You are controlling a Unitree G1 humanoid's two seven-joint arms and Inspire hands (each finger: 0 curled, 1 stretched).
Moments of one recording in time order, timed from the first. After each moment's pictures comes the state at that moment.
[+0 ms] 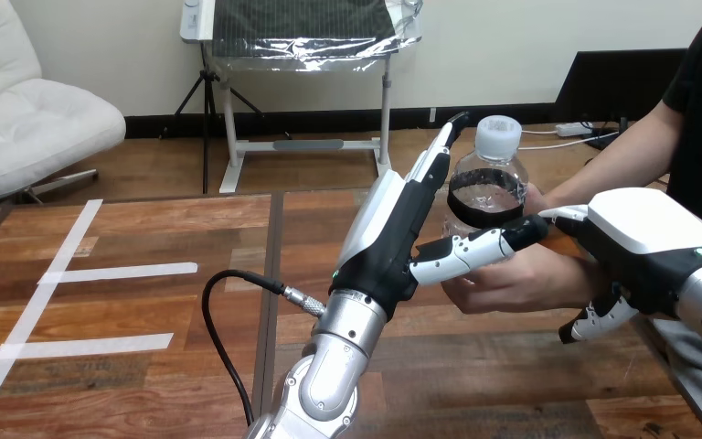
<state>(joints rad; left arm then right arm) -0.30 -0.06 -0.38 0.31 0.37 -0.21 0.13 -0.19 -0.79 0.16 0.05 -0.71 -0.05 0.29</state>
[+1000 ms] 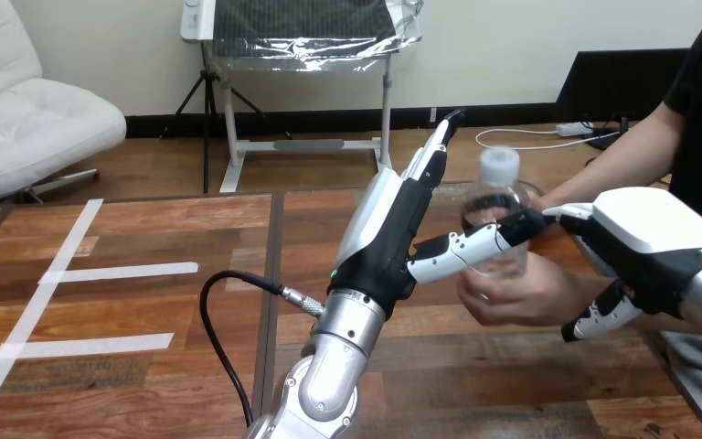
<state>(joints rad) -0.30 -0.06 -0.37 0.31 0.35 -0.24 0.15 -0.14 -0.79 0.11 -0.01 -0.67 -0.04 0.28</state>
